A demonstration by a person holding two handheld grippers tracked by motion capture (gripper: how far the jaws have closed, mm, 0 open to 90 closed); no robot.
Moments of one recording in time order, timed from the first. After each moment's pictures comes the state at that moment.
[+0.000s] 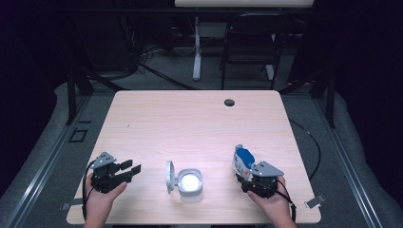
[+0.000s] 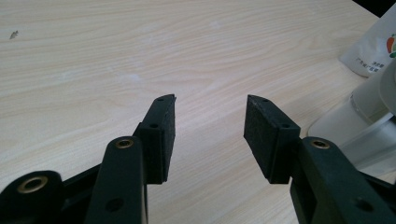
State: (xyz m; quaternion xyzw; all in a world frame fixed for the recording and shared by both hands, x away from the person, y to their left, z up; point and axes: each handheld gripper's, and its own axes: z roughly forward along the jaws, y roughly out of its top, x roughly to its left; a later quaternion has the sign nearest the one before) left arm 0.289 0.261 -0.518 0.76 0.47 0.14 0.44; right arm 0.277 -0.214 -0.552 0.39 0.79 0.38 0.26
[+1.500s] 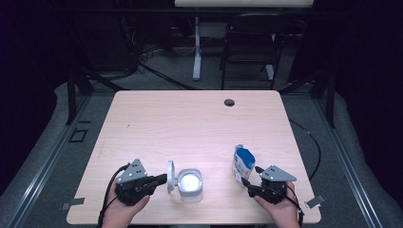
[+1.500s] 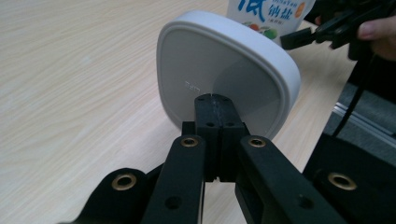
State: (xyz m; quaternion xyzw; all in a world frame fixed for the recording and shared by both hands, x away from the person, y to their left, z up) left arm 0.250 0.174 -0.476 0.82 0.30 0.09 0.47; right arm 0.260 -0.233 -0.548 0.41 0.77 0.42 0.24
